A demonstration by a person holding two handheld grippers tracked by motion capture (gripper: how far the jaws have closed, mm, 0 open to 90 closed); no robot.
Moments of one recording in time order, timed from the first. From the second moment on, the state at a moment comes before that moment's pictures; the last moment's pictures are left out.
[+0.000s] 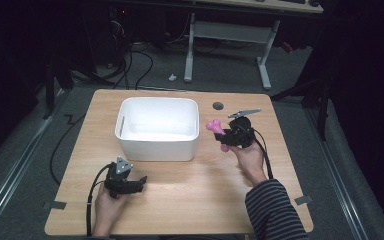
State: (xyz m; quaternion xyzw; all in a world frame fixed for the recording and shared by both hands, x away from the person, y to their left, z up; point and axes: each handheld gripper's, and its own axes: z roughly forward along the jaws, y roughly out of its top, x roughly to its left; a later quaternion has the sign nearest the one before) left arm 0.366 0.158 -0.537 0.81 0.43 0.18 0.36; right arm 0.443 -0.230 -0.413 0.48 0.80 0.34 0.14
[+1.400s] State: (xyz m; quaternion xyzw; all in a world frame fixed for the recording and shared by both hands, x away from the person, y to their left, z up) left arm 0.366 0.158 -0.537 0.81 0.43 0.18 0.36; right arm 0.454 -0.150 -0.345 0.37 0.83 0.38 0.15
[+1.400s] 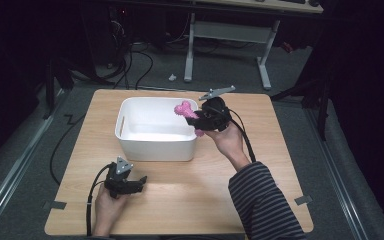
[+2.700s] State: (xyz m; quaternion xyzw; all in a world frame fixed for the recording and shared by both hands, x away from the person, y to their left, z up) left arm 0.366 0.158 -0.537 0.81 0.43 0.18 0.36; right arm 0.477 -0.111 -0.374 0.36 0.86 0.33 0.12
